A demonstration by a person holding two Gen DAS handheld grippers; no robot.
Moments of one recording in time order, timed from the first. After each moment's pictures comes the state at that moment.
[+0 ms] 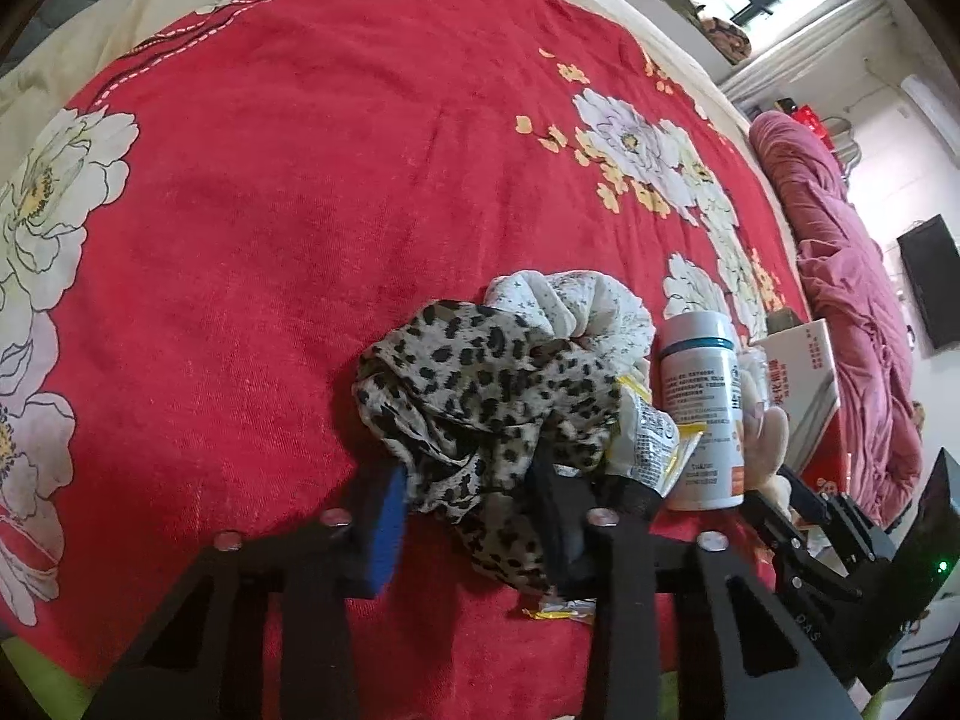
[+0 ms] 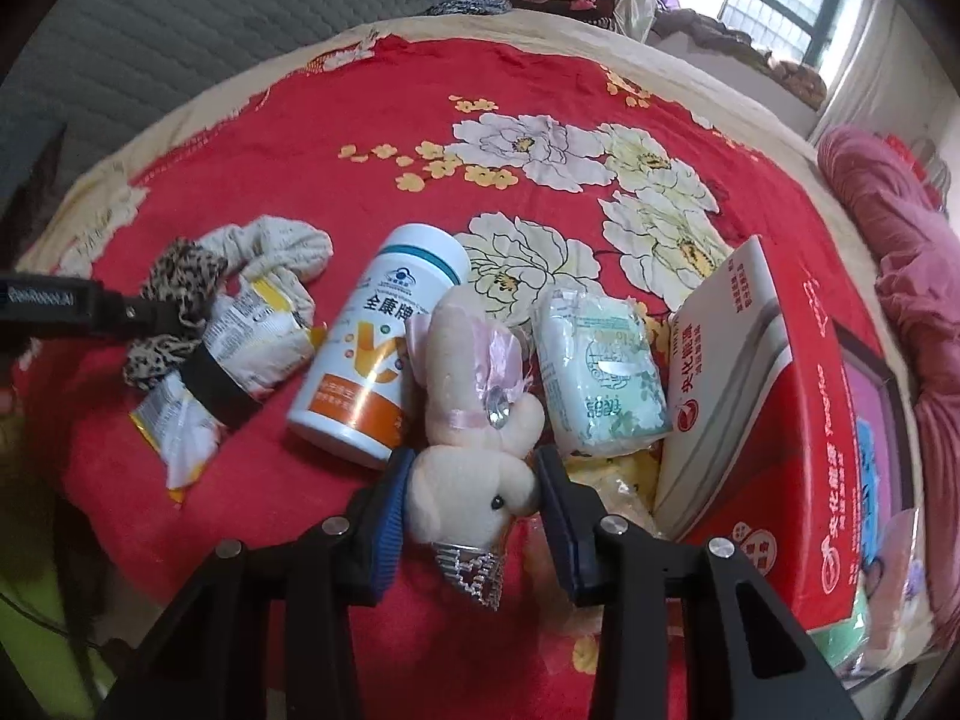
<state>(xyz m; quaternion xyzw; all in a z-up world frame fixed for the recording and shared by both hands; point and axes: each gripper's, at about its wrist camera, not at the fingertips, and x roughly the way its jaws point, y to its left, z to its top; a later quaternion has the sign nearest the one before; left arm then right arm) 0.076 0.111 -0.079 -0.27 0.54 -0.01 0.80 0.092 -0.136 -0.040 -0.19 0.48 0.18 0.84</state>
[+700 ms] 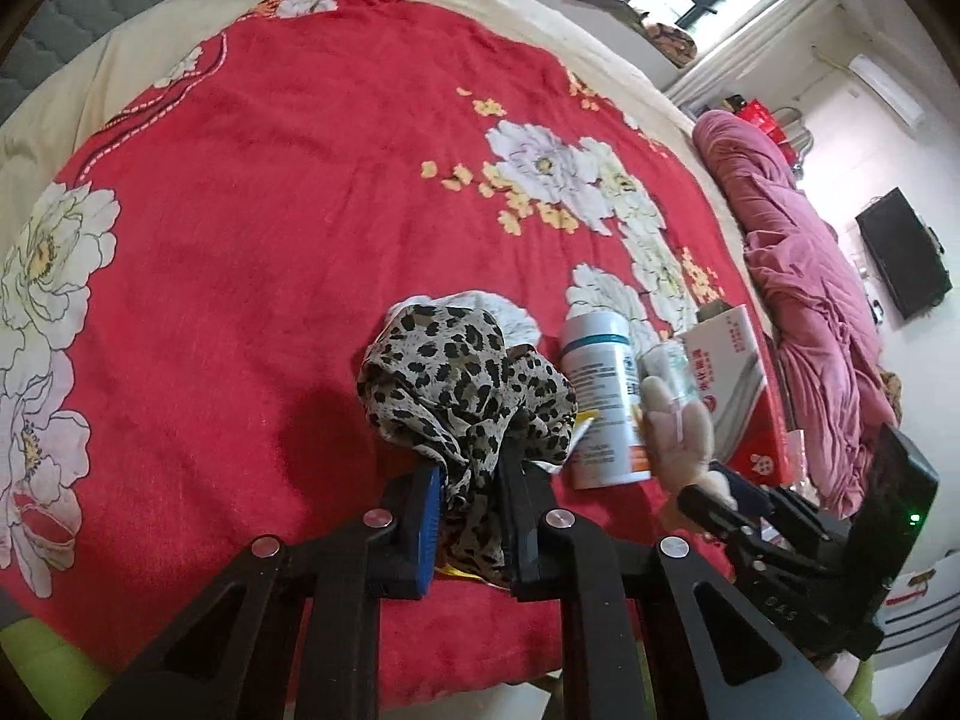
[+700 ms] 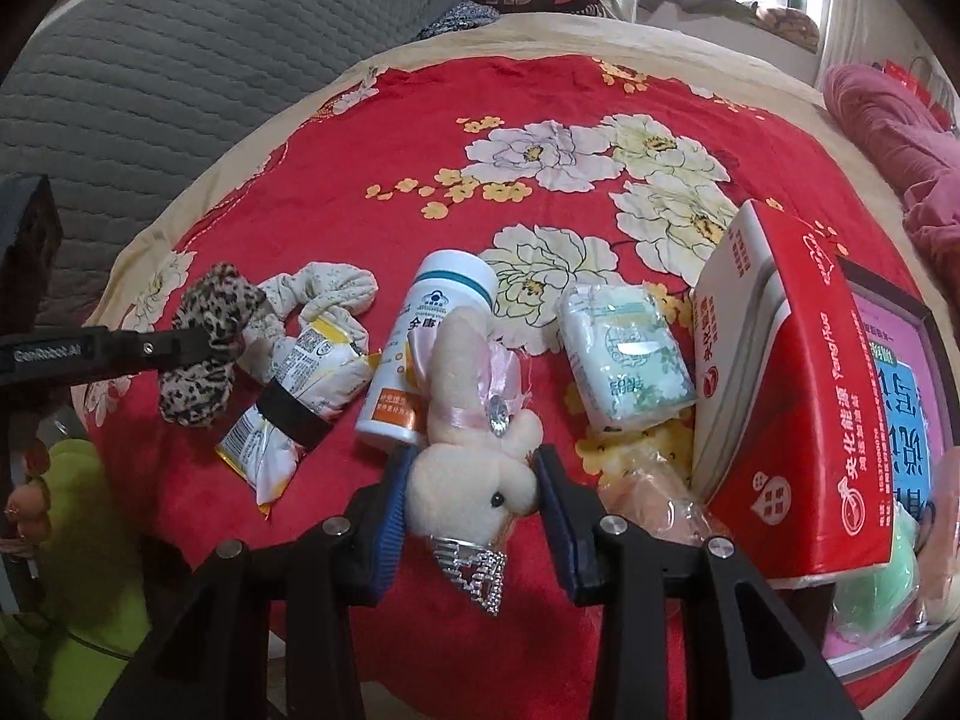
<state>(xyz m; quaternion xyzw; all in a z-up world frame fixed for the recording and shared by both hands) 0.057 0.091 -0.028 -0.25 0.50 -0.06 0.83 0.081 -0.150 -0.022 -0.09 0.49 0.21 0.84</state>
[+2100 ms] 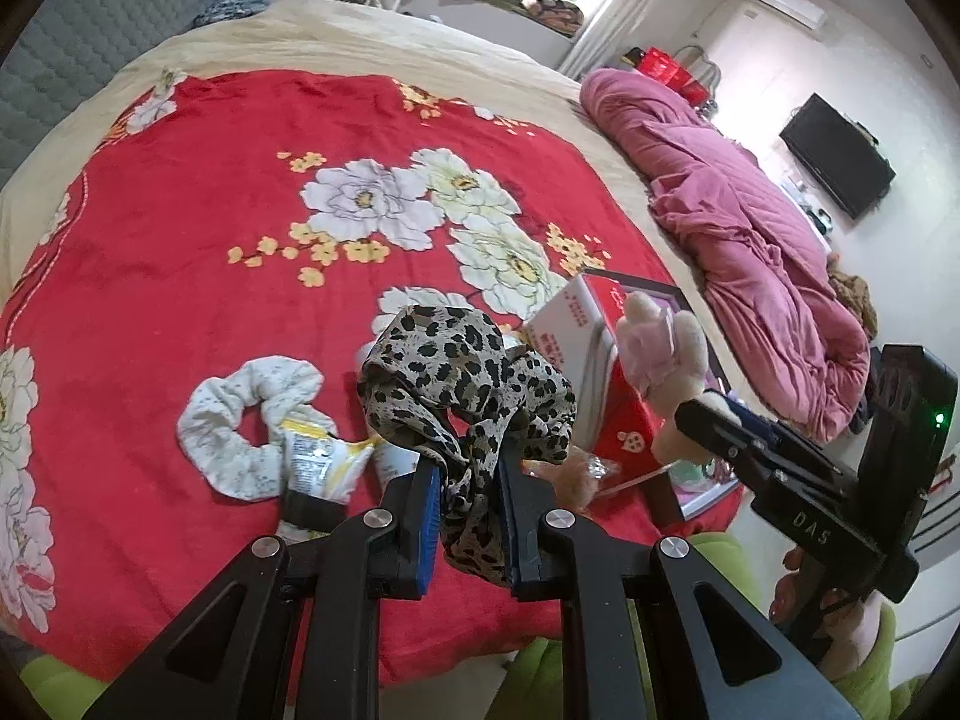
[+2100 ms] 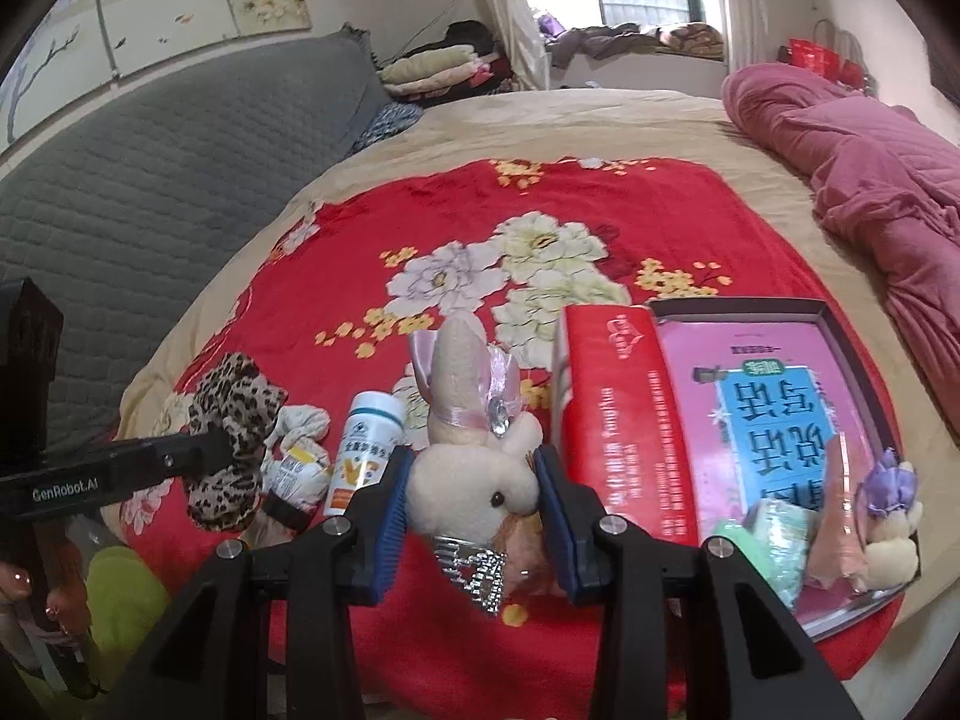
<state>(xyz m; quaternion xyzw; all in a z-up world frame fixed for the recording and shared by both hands) 0.066 -0.014 0.049 -0.16 0.48 -0.14 0.85 0.074 -0.239 0.065 0.01 0.41 0.16 0.90</state>
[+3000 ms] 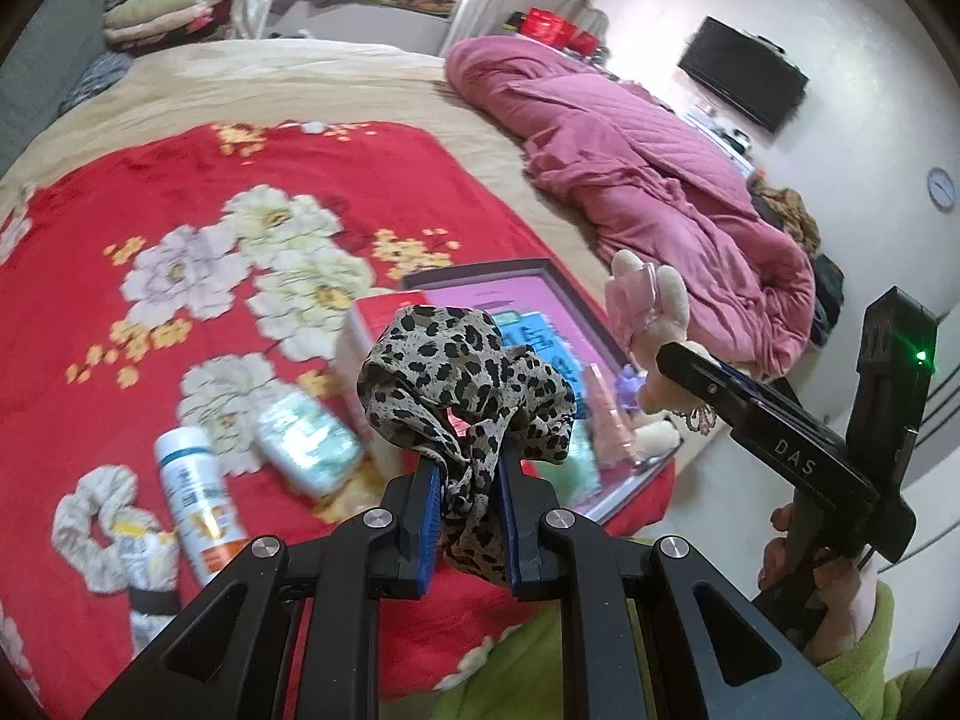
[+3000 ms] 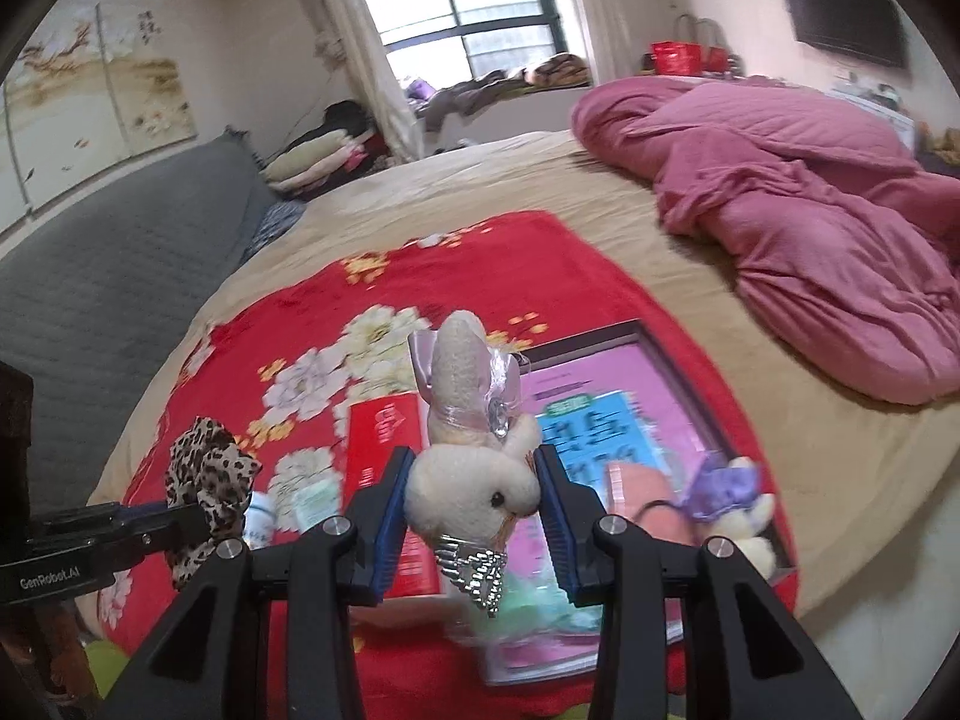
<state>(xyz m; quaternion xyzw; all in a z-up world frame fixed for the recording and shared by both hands) 0.090 -0.163 0.094 -0.08 0.46 -0.25 0.85 0.066 -0.380 0.107 0.09 0.35 0.03 0.93</state>
